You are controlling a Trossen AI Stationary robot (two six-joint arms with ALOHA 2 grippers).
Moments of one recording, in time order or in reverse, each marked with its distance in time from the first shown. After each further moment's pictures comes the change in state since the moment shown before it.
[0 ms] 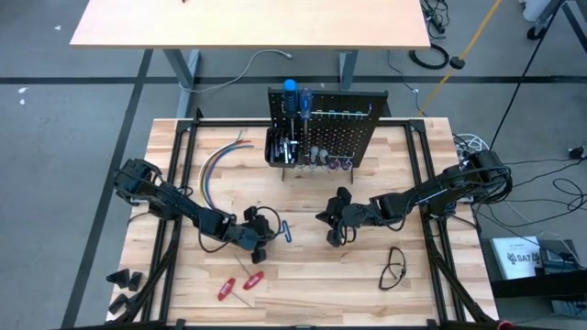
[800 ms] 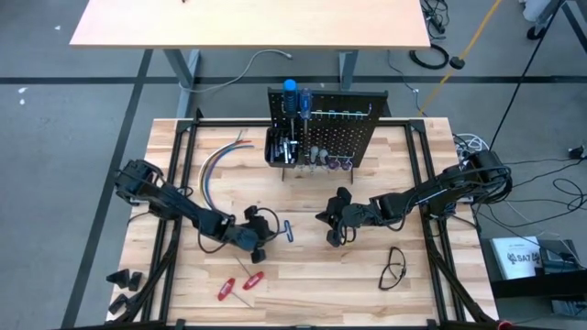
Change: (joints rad) left arm -0.002 0.005 -0.011 0.063 -0.056 0.080; right arm 0.000 0.000 0.000 0.000 0.000 0.013
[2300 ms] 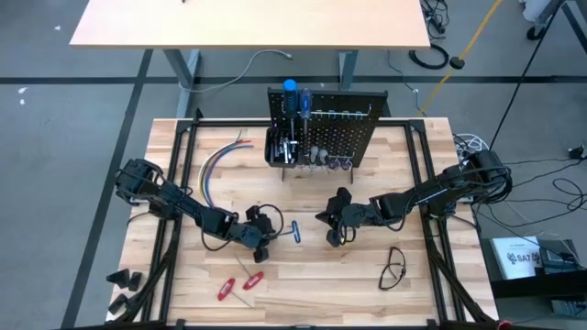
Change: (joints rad) left arm 0.029 -0.003 0.043 -0.040 0.076 -0.061; right arm 0.000 0.000 0.000 0.001 0.000 0.013
